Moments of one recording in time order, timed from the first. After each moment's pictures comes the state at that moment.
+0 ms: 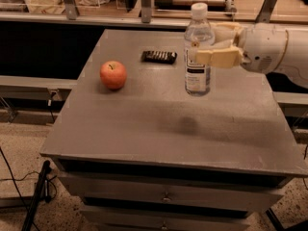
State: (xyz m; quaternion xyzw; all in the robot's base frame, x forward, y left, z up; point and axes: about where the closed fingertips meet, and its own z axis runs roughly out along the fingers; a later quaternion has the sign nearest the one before) arm 0.539 -0.110 1.009 -0.46 0.53 0.36 0.61
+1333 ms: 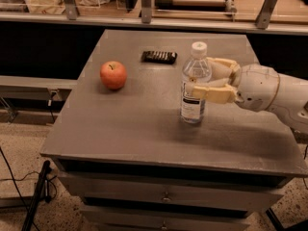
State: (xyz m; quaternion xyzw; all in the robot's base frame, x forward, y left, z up) arm 0.505 -0.111 0.949 -0.43 0.52 0.37 0.64
